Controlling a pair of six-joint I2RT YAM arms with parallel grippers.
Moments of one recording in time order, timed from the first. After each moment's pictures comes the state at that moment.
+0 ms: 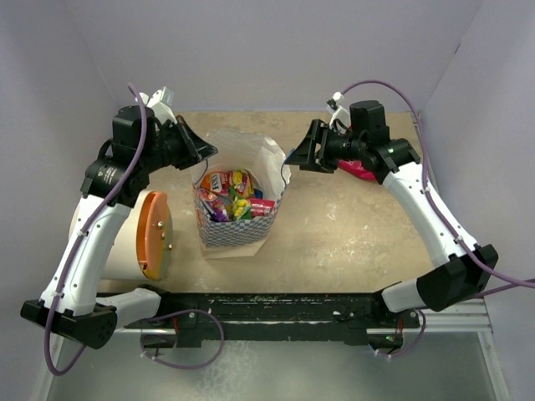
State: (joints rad) left arm -0.31 1.18 1.52 -0.76 0.27 -0.69; right arm 0.37 1.42 1.51 -0.69 -0.57 0.66
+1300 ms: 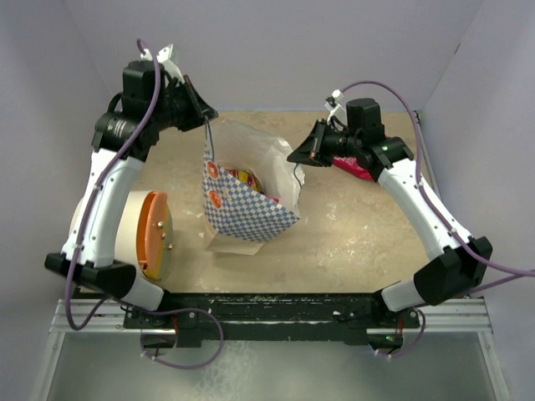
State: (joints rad) left arm -0.29 1.55 2.03 -0.89 0.16 -0.57; right arm 0.38 1.49 1.53 -0.59 -0.58 0.74
